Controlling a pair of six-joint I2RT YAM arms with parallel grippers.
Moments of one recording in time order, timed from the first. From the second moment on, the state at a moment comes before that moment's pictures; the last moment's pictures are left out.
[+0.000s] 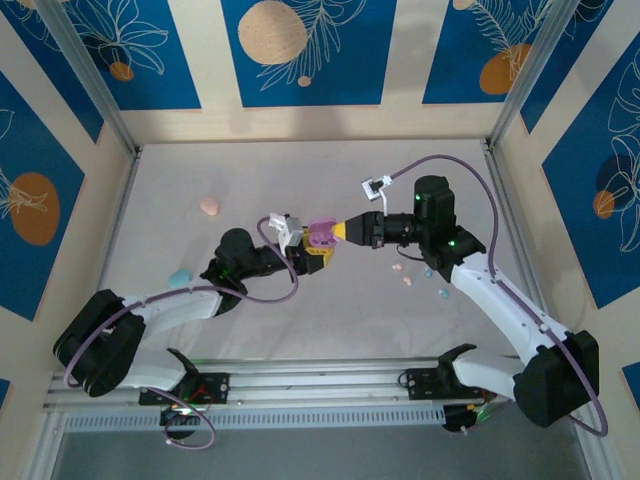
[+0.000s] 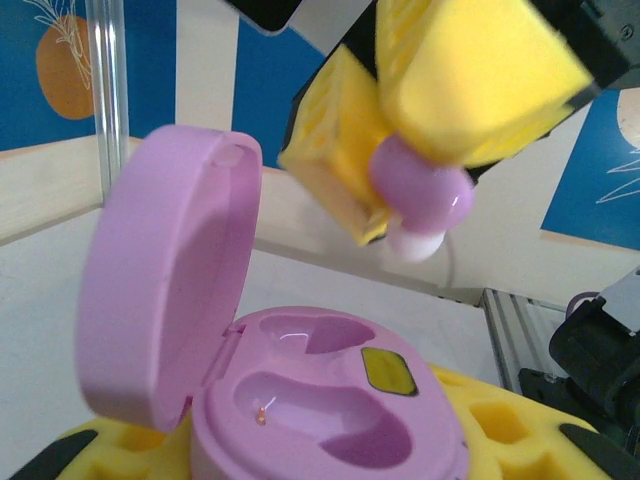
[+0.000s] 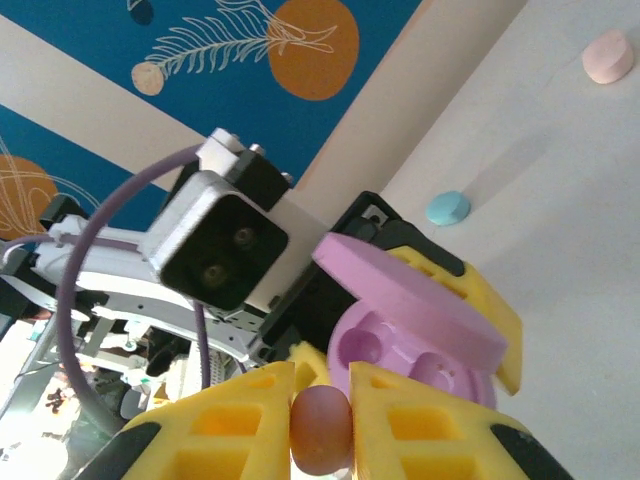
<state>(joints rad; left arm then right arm) -0.71 1.35 0.58 0.84 0.59 -0.19 0.42 1.15 0.92 -0.07 -1.01 0.65</state>
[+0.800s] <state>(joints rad) -0.71 1.38 0.59 0.88 0.61 -0.27 0.44 1.17 0.92 -0.11 -0.93 0.58</state>
